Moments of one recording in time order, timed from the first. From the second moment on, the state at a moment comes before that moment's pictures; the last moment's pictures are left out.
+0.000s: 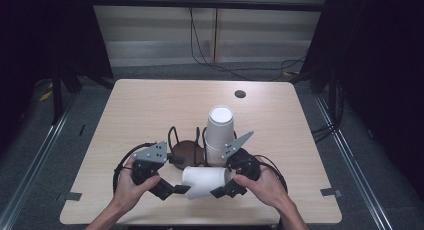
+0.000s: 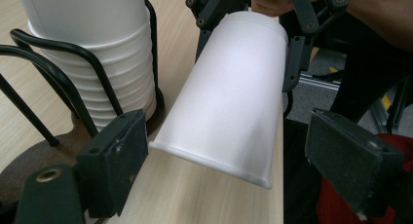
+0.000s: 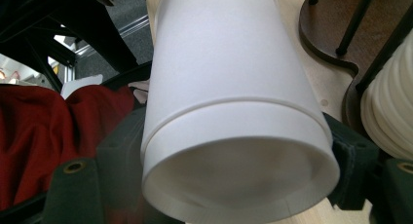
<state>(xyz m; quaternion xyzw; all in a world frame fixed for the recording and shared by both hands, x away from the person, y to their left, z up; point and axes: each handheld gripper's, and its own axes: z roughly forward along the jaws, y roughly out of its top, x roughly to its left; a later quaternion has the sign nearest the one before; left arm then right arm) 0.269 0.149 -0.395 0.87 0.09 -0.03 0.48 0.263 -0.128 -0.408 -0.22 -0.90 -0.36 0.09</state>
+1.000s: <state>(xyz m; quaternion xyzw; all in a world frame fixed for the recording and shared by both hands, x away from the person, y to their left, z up) 0.274 0.169 -0.400 0.82 0.13 -0.05 0.55 0.264 -0.156 -0.397 -0.24 -0.84 -0.48 0.07</state>
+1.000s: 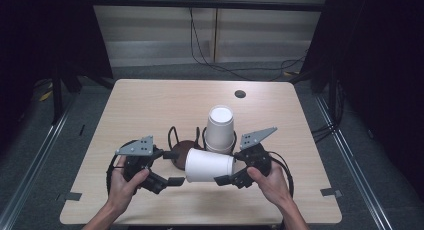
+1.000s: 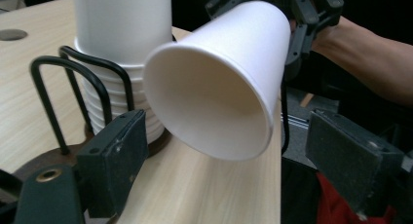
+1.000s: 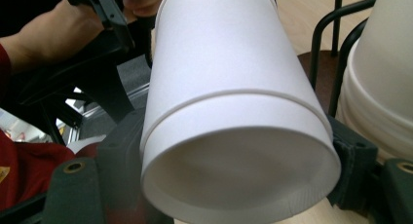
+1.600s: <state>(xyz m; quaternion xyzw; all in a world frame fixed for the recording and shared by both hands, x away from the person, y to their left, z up) 0.273 0.167 -0.410 0.80 0.11 -0.06 0.58 0.259 -0.149 -0.395 -0.20 -0.82 -0.53 0.09</state>
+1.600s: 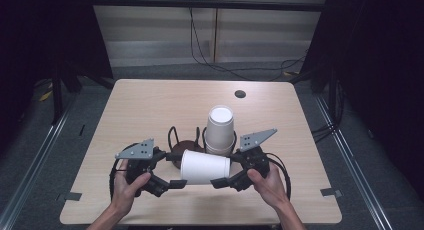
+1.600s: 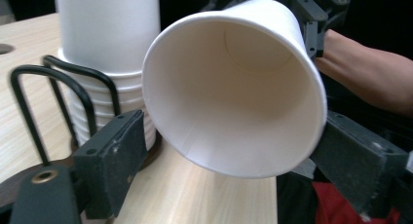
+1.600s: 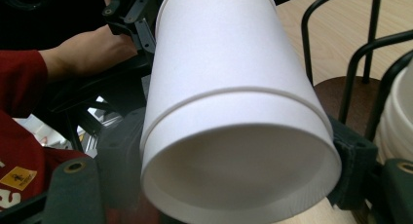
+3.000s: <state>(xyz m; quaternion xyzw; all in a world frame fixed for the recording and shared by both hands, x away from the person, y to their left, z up) 0.270 0.150 -0.420 0.80 0.10 -0.07 0.58 0.258 -0.134 -0.405 -0.18 -0.83 -0.51 0.11</state>
